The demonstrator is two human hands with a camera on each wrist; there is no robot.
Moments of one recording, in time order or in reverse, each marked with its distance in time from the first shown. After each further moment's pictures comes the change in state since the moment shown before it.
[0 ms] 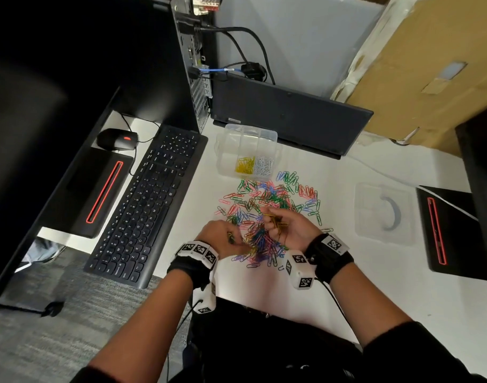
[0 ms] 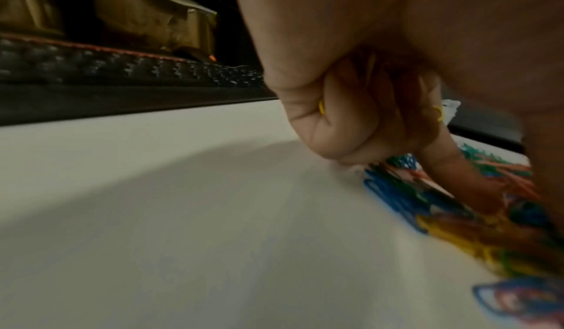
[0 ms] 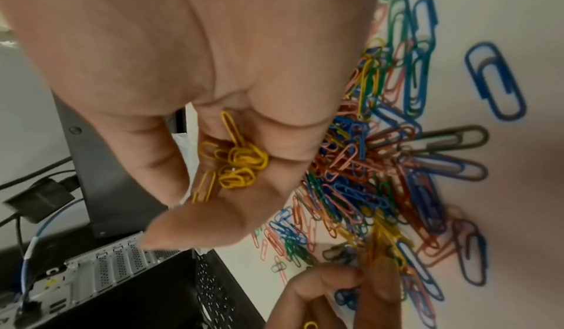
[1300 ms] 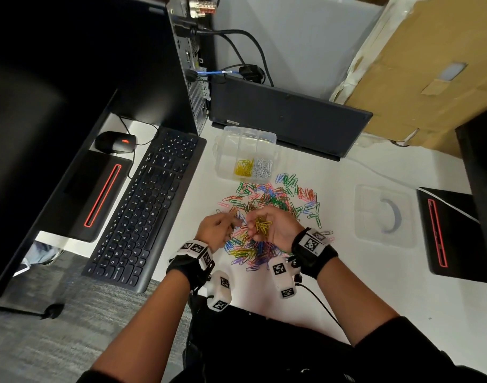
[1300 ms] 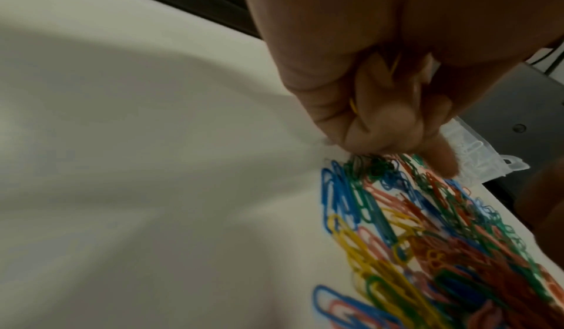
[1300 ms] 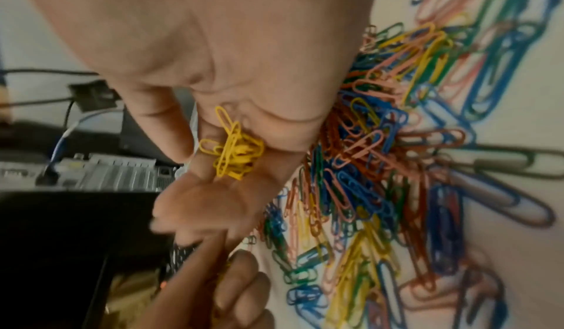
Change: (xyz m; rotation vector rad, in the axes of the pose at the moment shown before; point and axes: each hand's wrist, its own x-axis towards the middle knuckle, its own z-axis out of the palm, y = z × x) left_hand 0.010 0.006 -0.003 -0.807 0.157 -0.132; right_hand 0.012 0.004 0.027 -0.341 0.019 -0.059
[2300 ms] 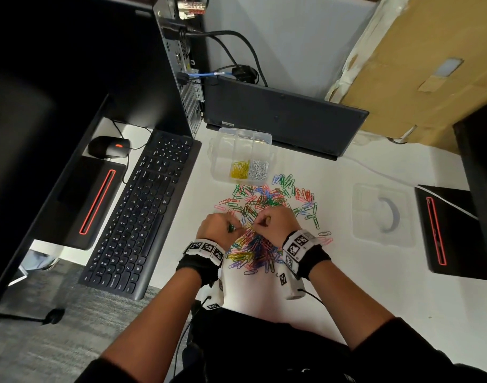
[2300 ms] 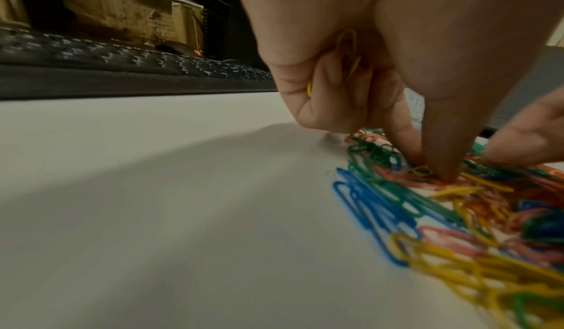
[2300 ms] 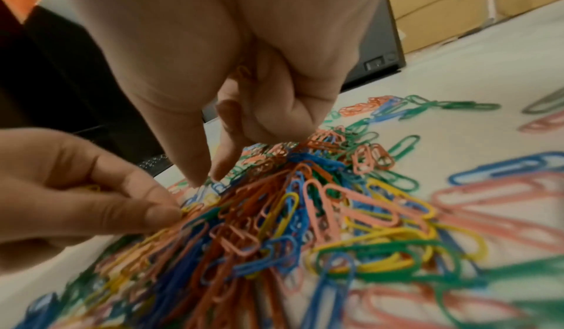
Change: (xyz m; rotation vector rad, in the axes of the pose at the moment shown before) left_hand 0.011 0.014 0.014 0.904 0.098 0.178; right_hand 0.015 0.007 -0.023 -1.199 0.415 -0.410
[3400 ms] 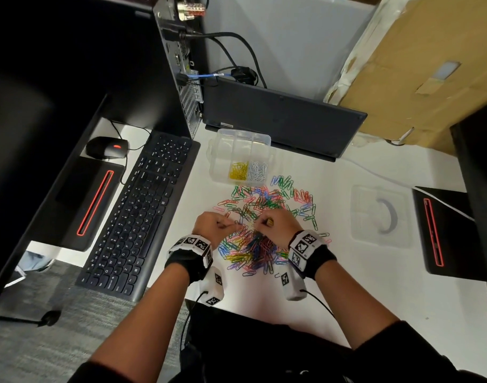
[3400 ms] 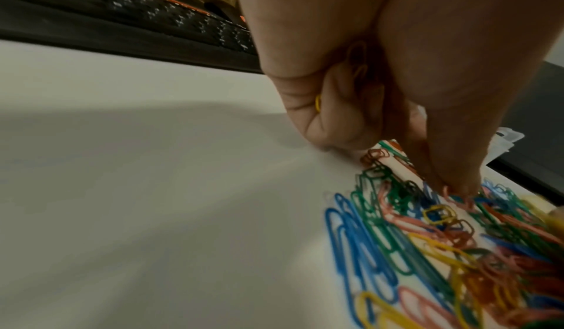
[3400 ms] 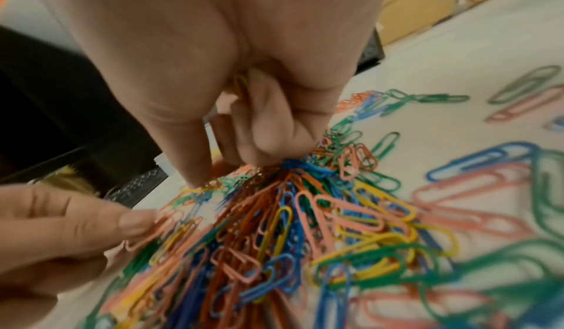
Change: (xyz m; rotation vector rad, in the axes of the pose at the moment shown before) left_hand 0.005 -0.007 -0.009 -0.386 -0.053 -0.063; right_hand -0.001 0.003 -0.010 -0.010 -0.119 0.036
